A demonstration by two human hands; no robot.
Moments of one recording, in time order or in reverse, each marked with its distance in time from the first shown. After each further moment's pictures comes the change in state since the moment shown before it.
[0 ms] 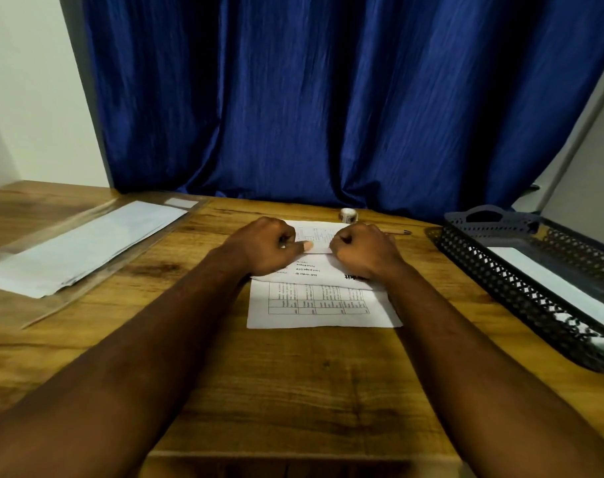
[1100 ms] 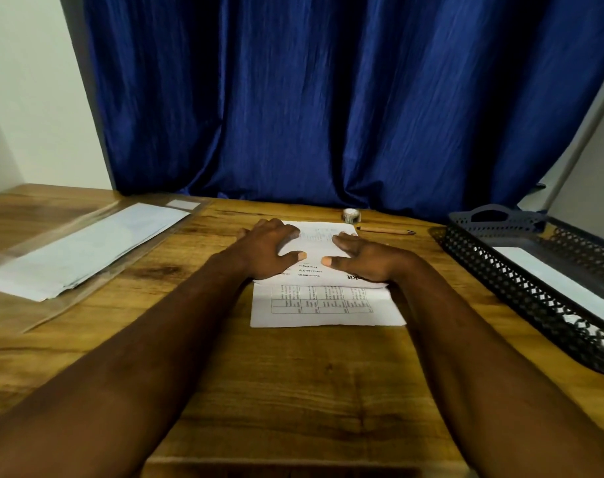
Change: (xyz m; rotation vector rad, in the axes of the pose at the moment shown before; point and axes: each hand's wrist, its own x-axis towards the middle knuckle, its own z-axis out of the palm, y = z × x) left_hand 0.004 -0.011 0.013 0.064 -0.107 -0.061; right_hand 0.014 0.022 -0.003 -0.054 -0.470 -0.075
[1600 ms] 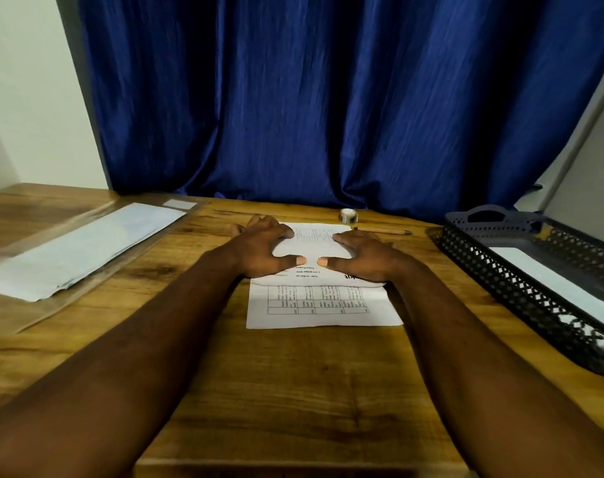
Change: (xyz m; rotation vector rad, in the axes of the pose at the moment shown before) left_hand -0.001 -0.004 -0.006 0.003 -0.031 -0.004; right_hand 0.005 0.009 0.005 -0.030 0.137 0.022
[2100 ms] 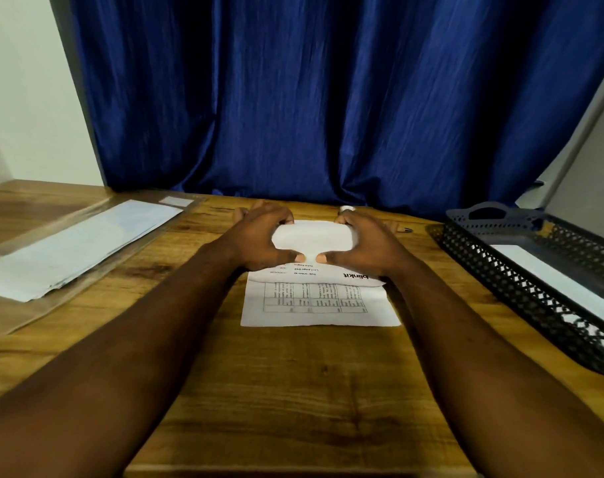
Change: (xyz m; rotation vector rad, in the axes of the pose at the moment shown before) left_hand 0.003 0.005 -0.010 -0.086 0.188 0.107; right_hand -0.004 -0.005 -0.003 0.117 0.346 -0.130
